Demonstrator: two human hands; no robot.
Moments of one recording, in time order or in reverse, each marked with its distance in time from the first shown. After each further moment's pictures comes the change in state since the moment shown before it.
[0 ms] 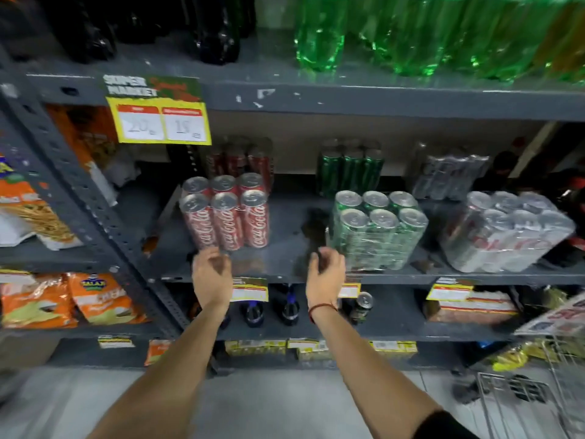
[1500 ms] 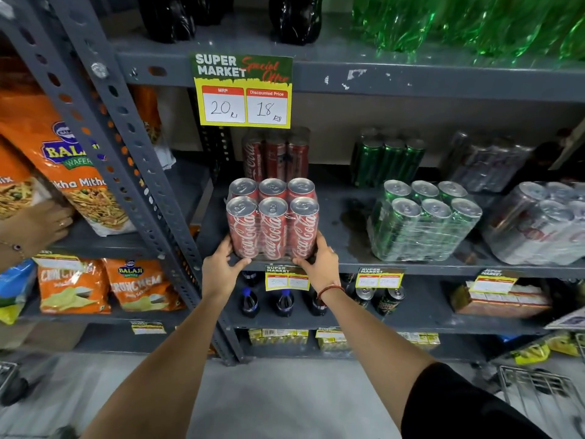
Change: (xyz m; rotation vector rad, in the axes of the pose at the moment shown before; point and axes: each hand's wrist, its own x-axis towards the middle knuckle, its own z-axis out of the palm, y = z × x) left_hand 0.049 -0.055 -0.064 0.136 -0.359 0.071; right_hand -0.032 -0.025 0.066 -0.216 -0.501 -0.028
